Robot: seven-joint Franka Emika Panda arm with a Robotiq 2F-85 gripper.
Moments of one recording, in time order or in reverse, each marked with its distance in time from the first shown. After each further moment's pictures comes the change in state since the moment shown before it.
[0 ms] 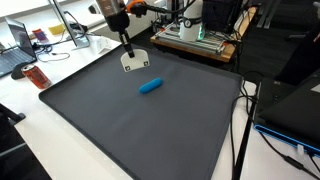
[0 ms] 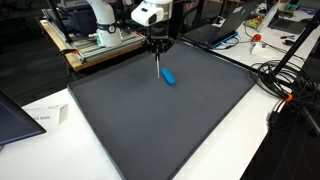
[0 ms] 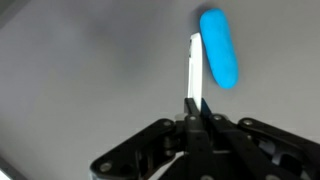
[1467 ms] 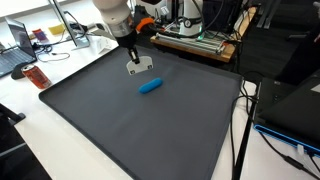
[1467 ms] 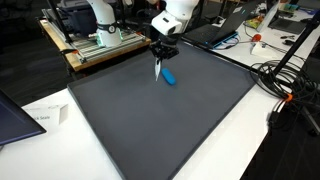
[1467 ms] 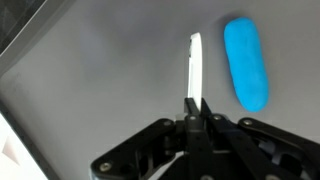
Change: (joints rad) arm 0.102 0.155 0.001 0.151 -0.209 -0.172 0.212
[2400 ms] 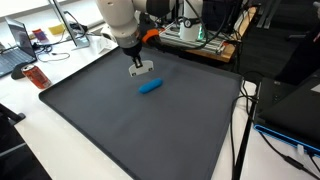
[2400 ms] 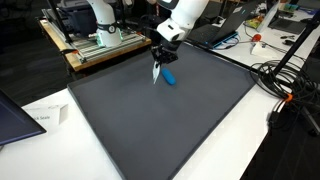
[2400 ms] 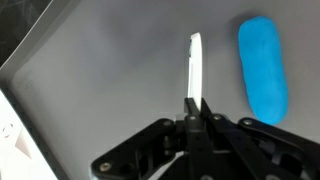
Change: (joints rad) arm 0.037 0.059 -0.001 0.018 -0.087 -0.015 0.078
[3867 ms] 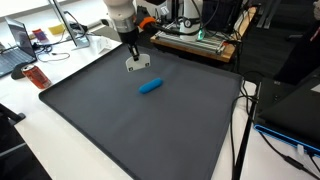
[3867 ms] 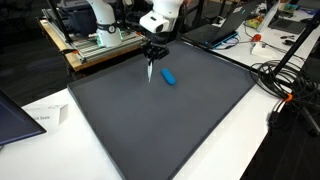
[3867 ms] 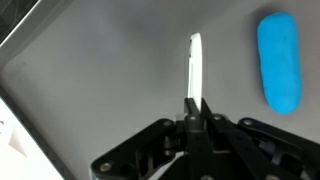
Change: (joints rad) arm -0.060 -0.165 -0.015 -0.203 0.015 0.175 -0.104
